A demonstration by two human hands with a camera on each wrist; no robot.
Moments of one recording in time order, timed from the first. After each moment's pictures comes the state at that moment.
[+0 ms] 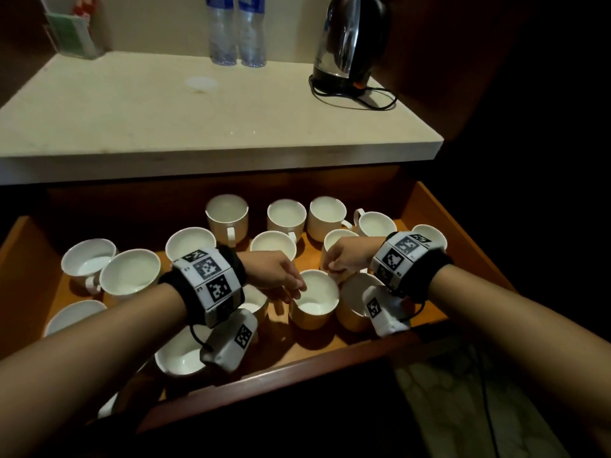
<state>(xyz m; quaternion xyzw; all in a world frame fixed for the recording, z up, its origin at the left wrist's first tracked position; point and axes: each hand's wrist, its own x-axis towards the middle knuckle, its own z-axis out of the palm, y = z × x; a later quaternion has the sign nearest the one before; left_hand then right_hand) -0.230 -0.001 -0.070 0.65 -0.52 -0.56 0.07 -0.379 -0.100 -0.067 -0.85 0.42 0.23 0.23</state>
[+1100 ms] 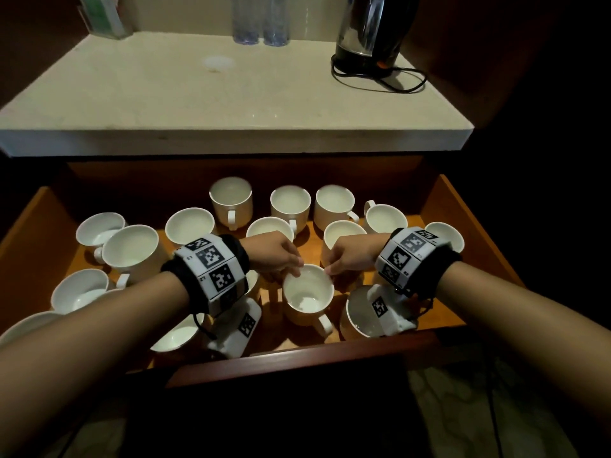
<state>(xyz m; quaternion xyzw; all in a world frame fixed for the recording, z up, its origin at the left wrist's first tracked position) -0.258 -0.016 -0.071 0.73 -0.46 -0.49 0.11 -0.397 -0.123 -0.086 -0.83 0.35 0.26 0.34</state>
